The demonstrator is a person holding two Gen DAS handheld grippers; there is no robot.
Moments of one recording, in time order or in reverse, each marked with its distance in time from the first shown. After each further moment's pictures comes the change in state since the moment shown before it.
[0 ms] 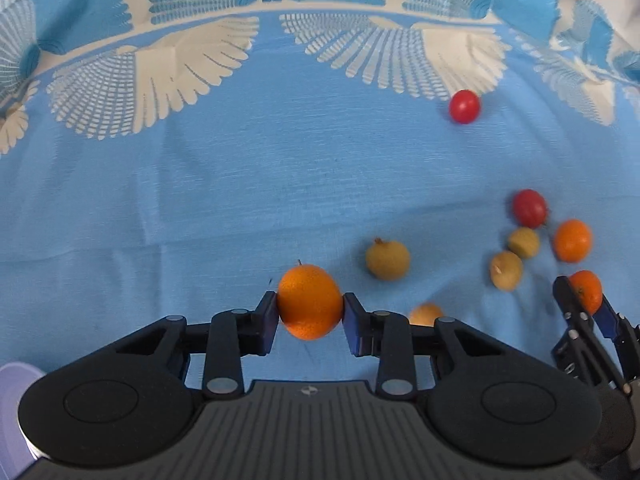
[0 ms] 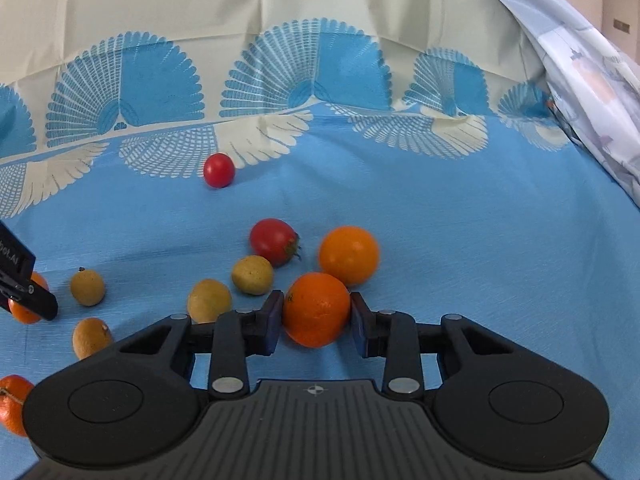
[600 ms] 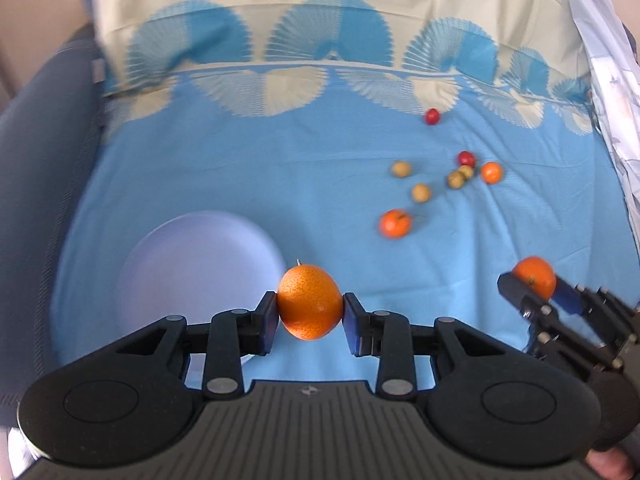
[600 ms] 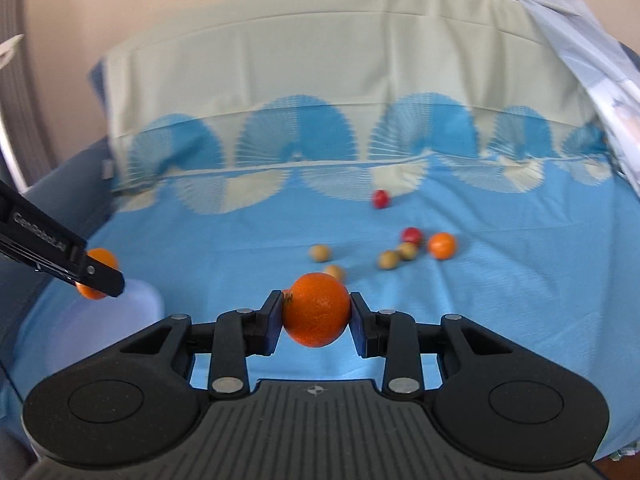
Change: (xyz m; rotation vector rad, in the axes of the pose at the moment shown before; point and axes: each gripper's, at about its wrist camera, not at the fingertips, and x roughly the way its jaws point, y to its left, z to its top) left arm -0.226 0.106 -0.190 -0.043 -0.162 -0.013; right arm -0.253 0.050 -0.021 -0.120 -0.033 0.384
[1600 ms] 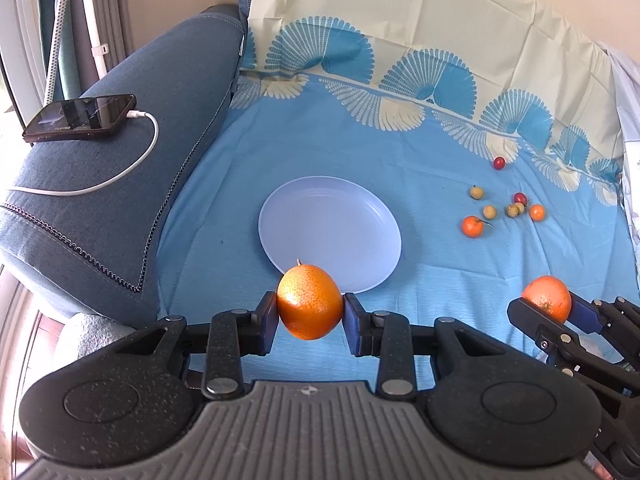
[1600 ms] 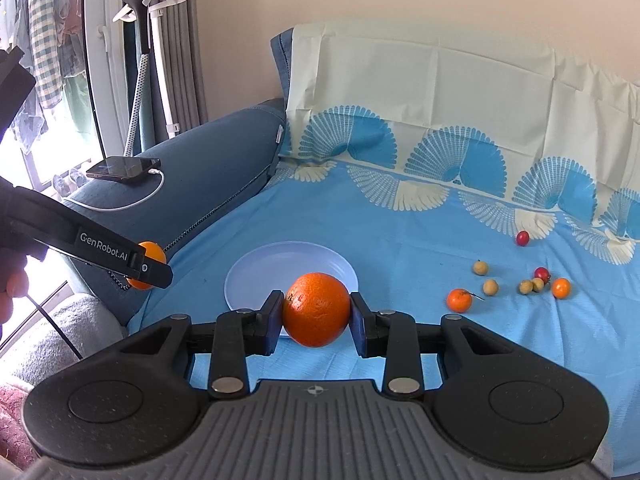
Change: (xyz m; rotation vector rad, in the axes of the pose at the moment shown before) left arm -0.087 0.117 -0.110 -0.235 -0.112 0.053; right arm -0.085 0.147 -0.016 -0.270 0.027 0.210
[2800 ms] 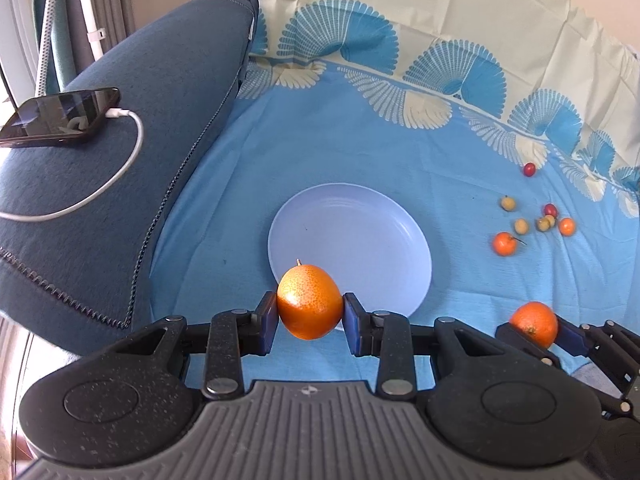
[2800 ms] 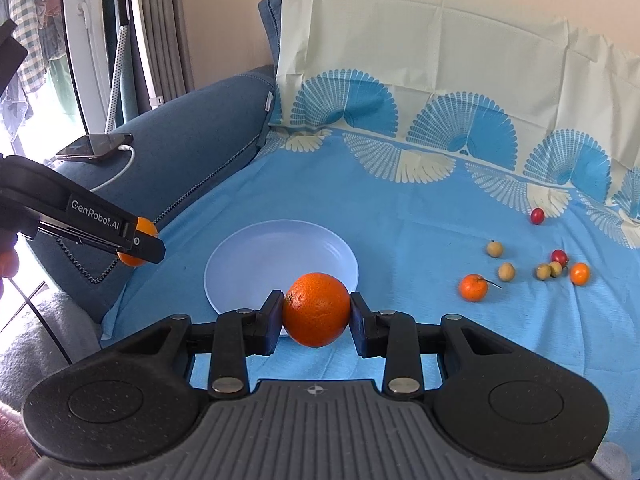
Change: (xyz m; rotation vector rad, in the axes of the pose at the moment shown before) left arm 0.068 0.011 0.044 -0.026 0.051 0.026; right arm 0.077 -0.003 0.005 0.015 0.105 -0.009
